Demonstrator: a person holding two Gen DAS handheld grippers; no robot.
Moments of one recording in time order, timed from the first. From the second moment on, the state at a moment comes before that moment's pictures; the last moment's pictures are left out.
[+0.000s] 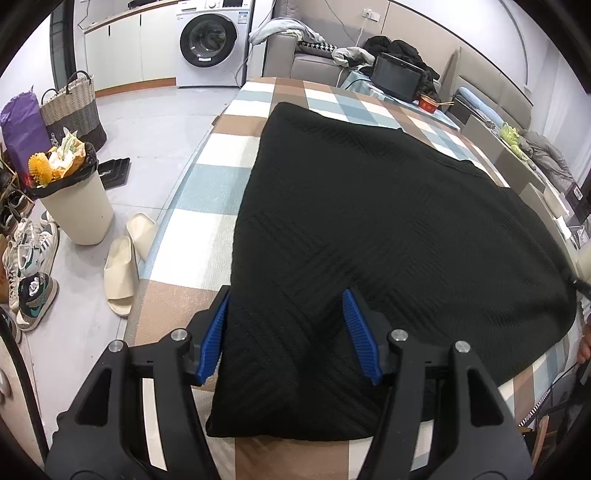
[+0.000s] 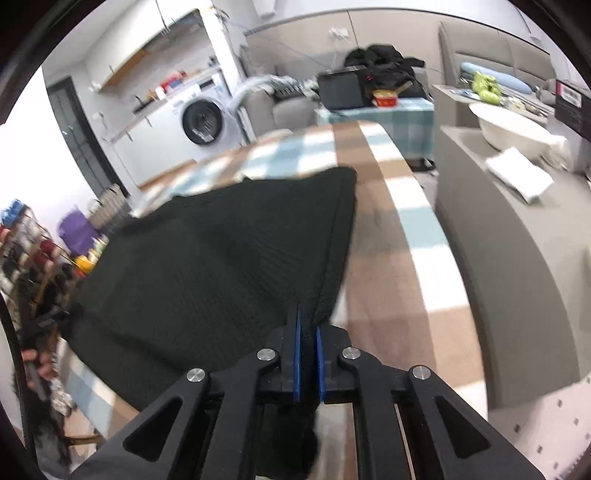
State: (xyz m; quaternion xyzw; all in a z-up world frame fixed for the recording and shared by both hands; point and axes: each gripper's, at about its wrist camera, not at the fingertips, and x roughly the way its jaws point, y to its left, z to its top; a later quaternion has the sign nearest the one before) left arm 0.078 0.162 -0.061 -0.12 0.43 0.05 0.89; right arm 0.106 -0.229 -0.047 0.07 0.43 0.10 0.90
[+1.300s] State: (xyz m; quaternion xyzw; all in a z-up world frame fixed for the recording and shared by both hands) left arm 0.029 0.154 -0.065 -0.11 0.44 0.05 0.89; right arm 0.029 -0.228 -0.052 0.10 0.46 0.14 0.87
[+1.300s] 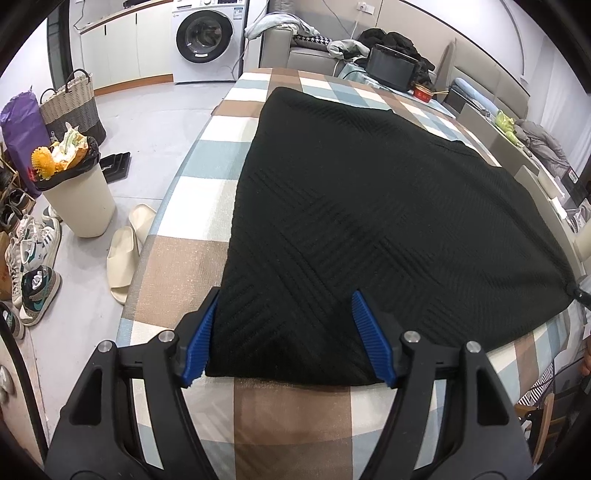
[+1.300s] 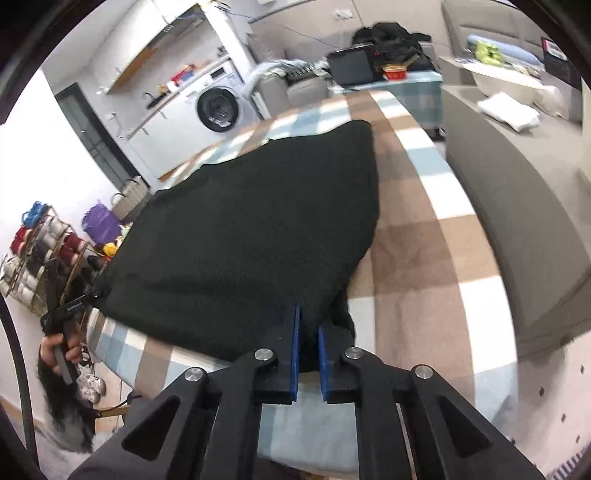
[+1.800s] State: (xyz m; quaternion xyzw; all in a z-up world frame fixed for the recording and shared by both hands) left arm 0.030 0.141 -0.055 -0.08 0.43 0.05 0.90; right arm 0.044 -0.240 -0.059 0.13 0.44 0.10 0.88
